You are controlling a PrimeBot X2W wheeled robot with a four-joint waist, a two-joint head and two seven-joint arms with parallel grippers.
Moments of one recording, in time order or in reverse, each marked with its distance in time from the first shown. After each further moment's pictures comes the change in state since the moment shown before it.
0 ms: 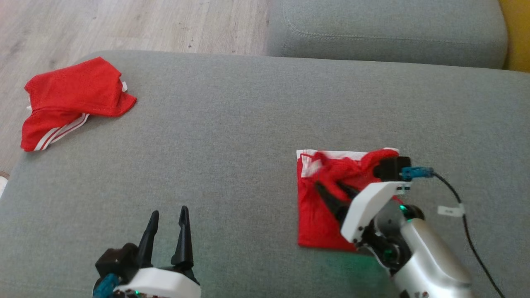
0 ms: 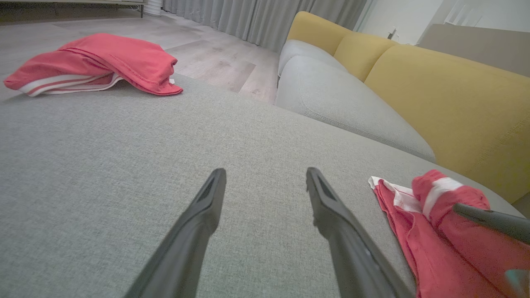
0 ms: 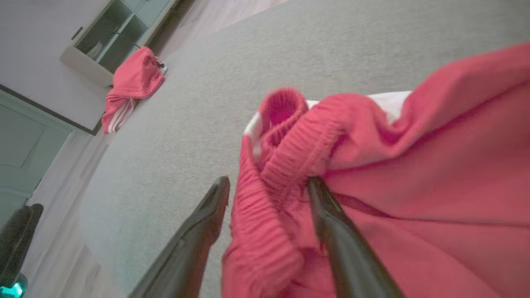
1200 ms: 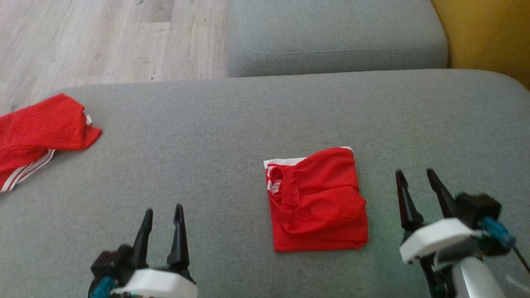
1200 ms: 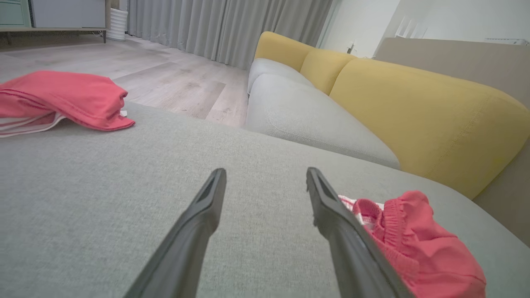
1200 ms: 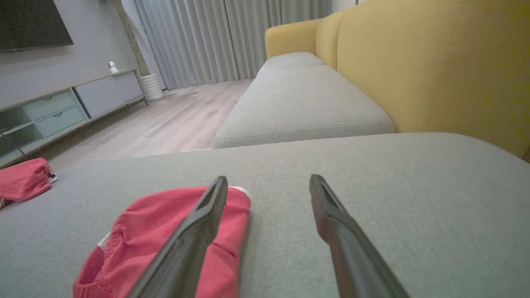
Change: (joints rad) left arm 0.014 -0.029 0.064 -0.004 0.061 -0.013 0.000; right arm 0.244 0.006 -0.306 -0.246 -0.453 0.000 -0.431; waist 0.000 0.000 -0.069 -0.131
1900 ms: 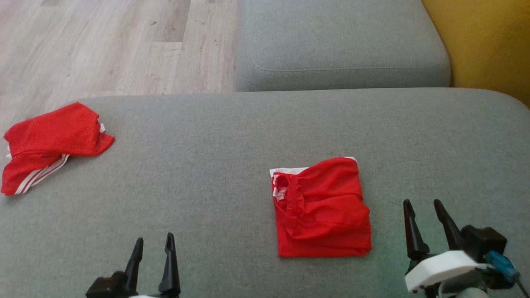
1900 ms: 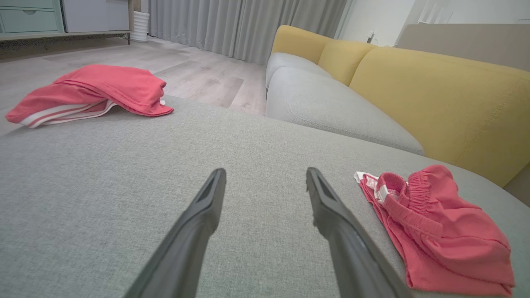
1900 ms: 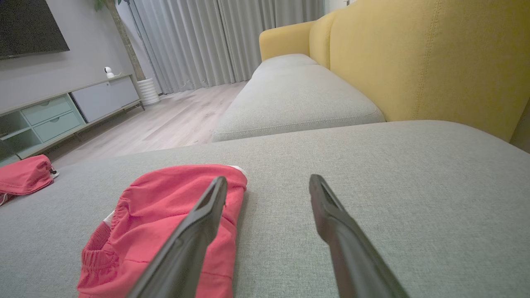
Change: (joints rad) left arm 0.114 0.026 0.020 -0.003 0.034 0.016 0.000; right arm 0.119 0.005 -0.027 0.019 0.012 0.000 -0.083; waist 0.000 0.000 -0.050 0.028
